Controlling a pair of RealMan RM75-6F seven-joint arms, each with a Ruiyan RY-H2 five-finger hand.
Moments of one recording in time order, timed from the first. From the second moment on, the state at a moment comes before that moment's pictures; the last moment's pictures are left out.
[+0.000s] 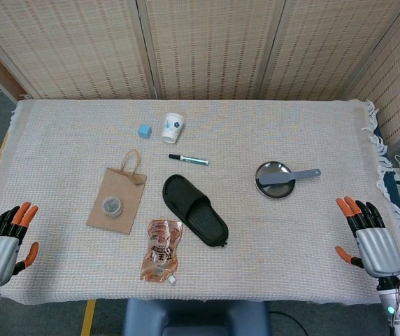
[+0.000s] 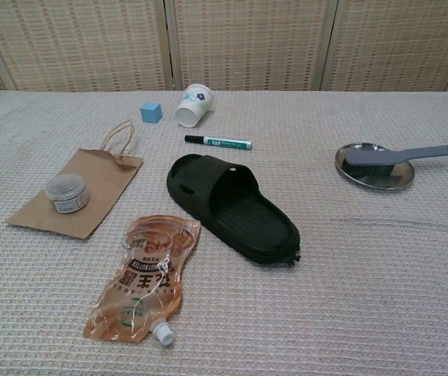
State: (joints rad) left arm -0.12 -1.17 -0.02 -1.53 1.58 1.51 0.07; right arm 0.11 -1.14 0.02 -1.62 -1.53 1.41 -0.10
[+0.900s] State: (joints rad) left arm -0.15 -1.17 -0.04 -1.52 1.52 1.45 0.03; right arm 0.59 -1.48 0.26 -1.28 -1.14 0.90 -0.31
